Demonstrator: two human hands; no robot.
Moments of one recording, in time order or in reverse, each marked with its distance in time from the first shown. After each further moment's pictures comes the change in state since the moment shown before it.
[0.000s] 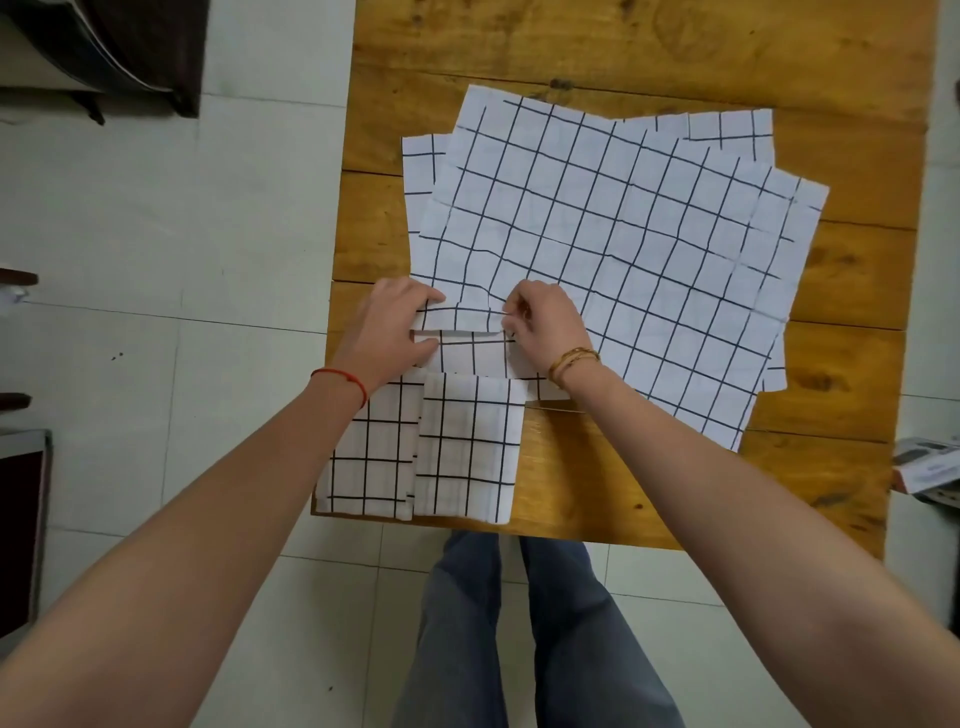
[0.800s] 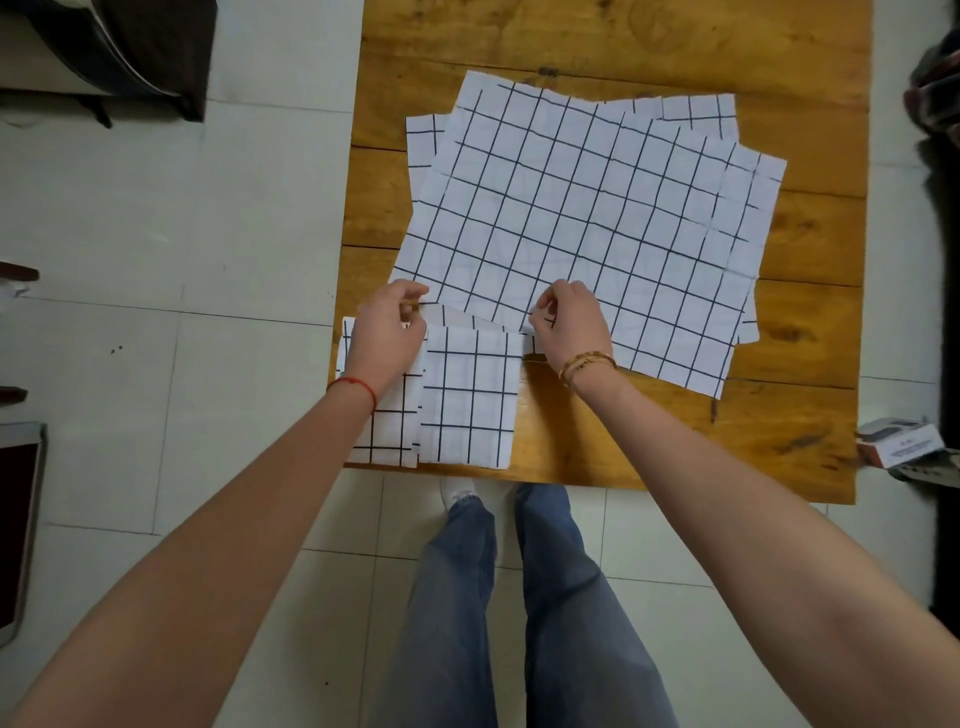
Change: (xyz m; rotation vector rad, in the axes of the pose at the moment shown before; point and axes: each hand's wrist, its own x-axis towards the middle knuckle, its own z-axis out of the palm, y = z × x) left_hand -0.071 0.027 0.006 -0.386 0.212 -0.265; right_hand -0.072 0.006 0.000 -0.072 0.149 0.180
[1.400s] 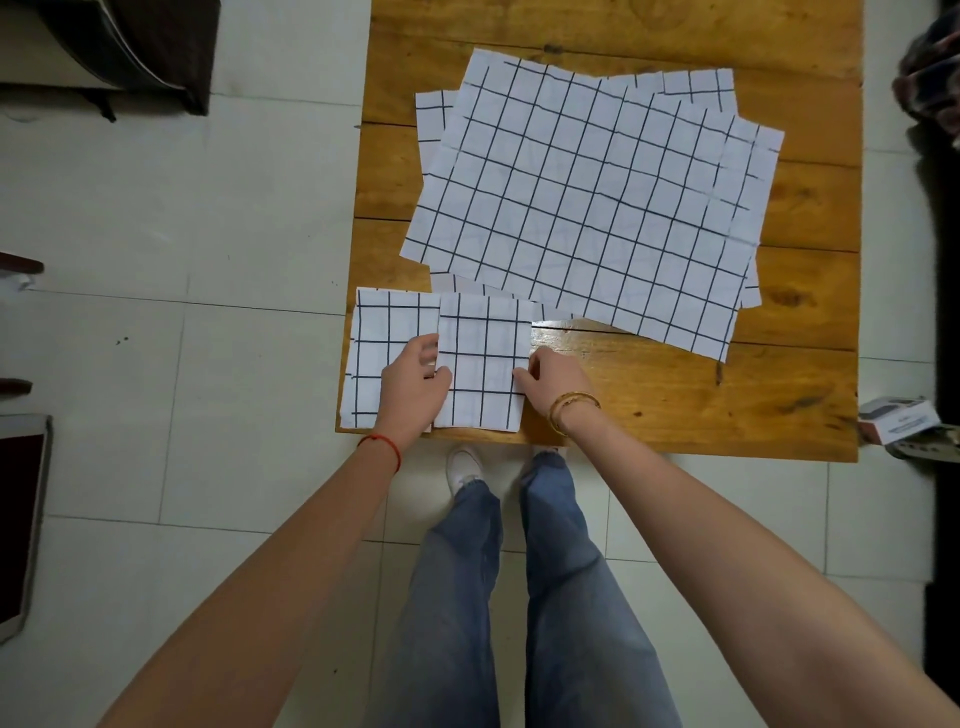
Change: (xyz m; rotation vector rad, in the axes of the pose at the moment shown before) left_hand -0.097 -0.021 0.019 -0.250 -0.136 -0.245; right_hand -0.088 0.000 0.042 -0.093 -0.311 0.198
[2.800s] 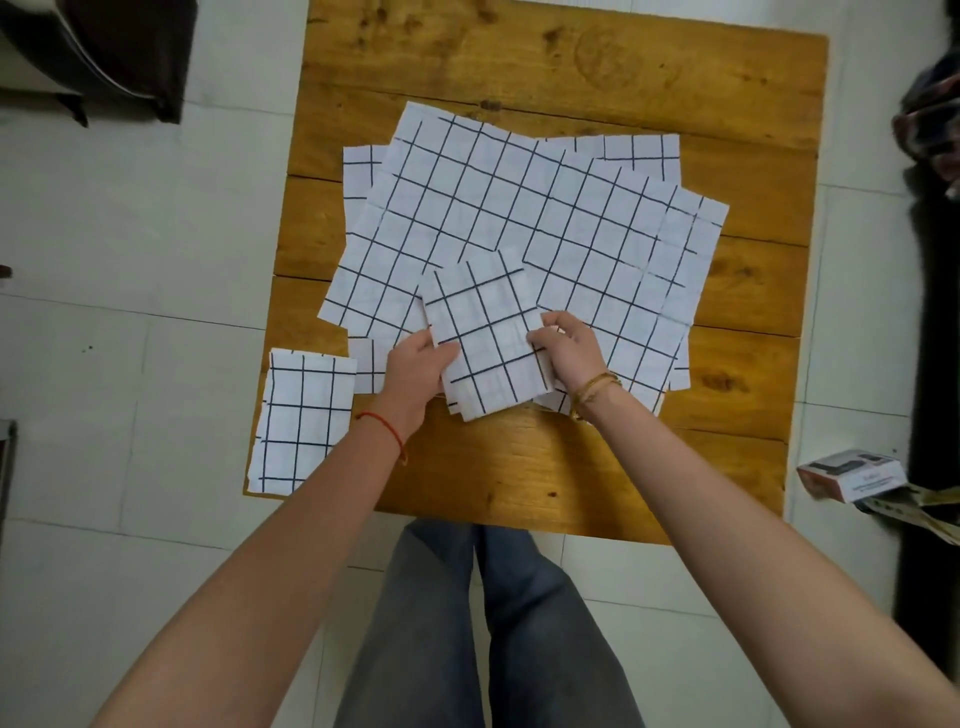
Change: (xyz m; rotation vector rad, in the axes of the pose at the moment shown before) left_hand 0.075 0.121 0.089 -0.549 -0.037 -0.275; right_hand 0.087 0.051 -0.141 0.892 -0.044 0.092
